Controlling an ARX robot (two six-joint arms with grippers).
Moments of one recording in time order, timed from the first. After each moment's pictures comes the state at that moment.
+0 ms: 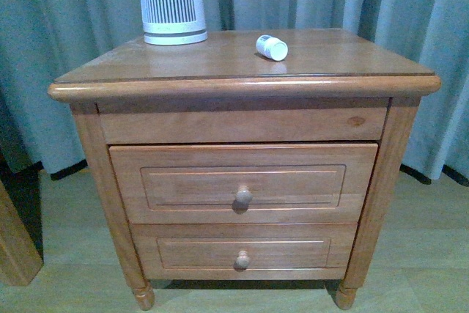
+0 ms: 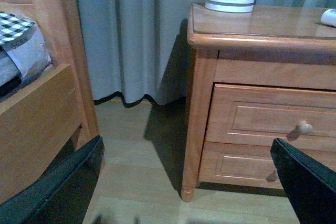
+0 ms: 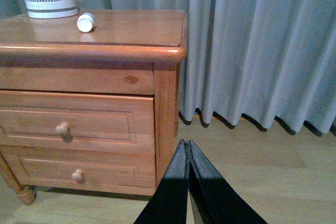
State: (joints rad) left arm 0.00 0.01 0.01 0.00 0.00 -0.01; right arm 0.00 0.25 0.01 0.25 0.00 0.01
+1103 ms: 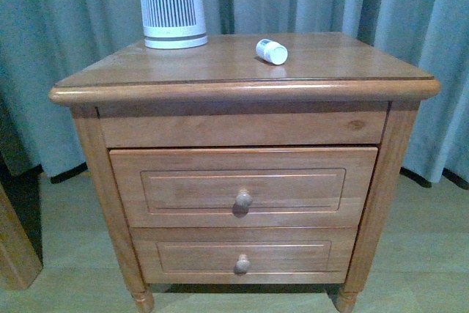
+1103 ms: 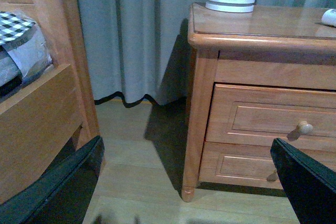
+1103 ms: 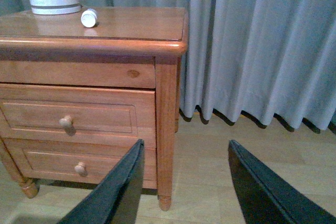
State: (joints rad) left arm 0.00 0.01 0.01 0.00 0.00 -0.01; right arm 0.00 0.01 0.01 0.00 0.00 0.00
